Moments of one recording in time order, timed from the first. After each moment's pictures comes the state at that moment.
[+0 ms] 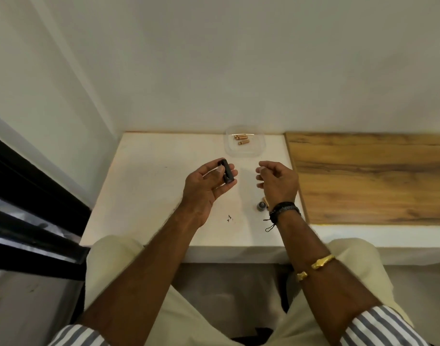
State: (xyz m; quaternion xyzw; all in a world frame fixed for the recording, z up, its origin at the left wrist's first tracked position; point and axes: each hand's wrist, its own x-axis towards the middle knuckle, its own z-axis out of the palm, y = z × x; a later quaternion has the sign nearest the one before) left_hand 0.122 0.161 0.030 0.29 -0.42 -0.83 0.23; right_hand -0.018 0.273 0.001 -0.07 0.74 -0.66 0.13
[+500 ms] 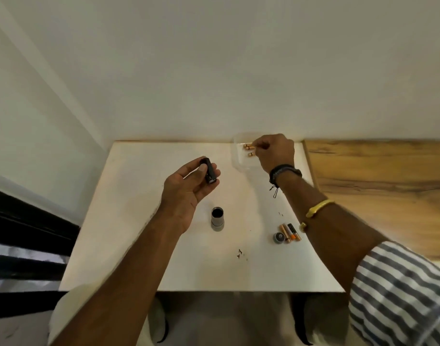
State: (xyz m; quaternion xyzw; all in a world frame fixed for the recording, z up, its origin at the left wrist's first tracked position) left_hand 0.091 0.070 0.014 0.35 -0.39 -0.81 0.25; right_hand -0.135 0.147 -0.012 -0.25 0.88 -0.39 0.09
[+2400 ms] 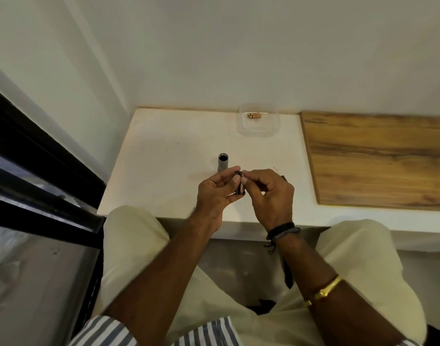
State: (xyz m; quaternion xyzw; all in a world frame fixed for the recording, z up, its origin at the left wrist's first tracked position) left_hand 0.160 0.200 -0.011 0.33 -0.44 -0.81 0.22; right_hand 0.071 0.305 0.001 -0.36 0.77 -0.52 0.00
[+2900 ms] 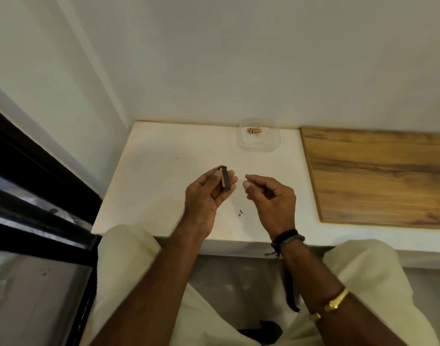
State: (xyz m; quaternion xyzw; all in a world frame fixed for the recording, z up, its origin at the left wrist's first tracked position) left_hand 0.156 0.165 0.003 0.30 -0.33 -0.85 0.28; right_hand 0.049 0.286 -0.005 -0.27 0.73 -0.61 0.12
